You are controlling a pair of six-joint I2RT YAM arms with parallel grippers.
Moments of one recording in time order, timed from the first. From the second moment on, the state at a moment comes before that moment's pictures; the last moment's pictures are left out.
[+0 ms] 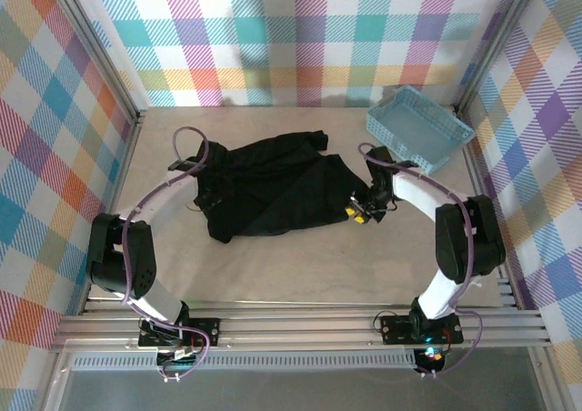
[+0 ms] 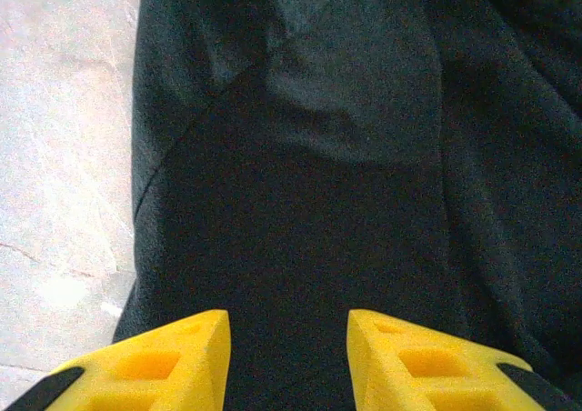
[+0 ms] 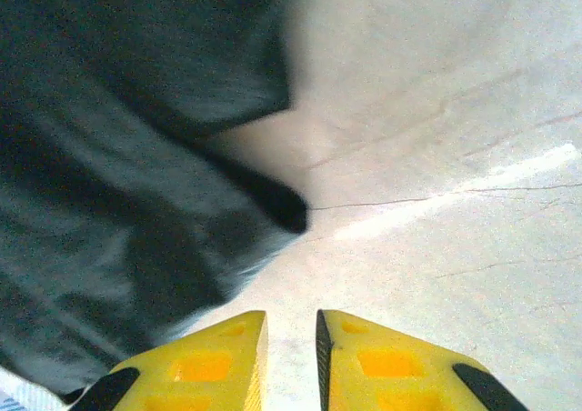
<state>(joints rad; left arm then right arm) -0.27 1.59 1.14 -0.76 -0.11 -0.82 0.31 1.70 1.09 -0.76 -0.34 0.98</state>
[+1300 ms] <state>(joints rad) -0.37 1.37 1.12 -0.69 0.18 -0.88 0.30 1.79 1.19 -0.77 -0.25 1.10</state>
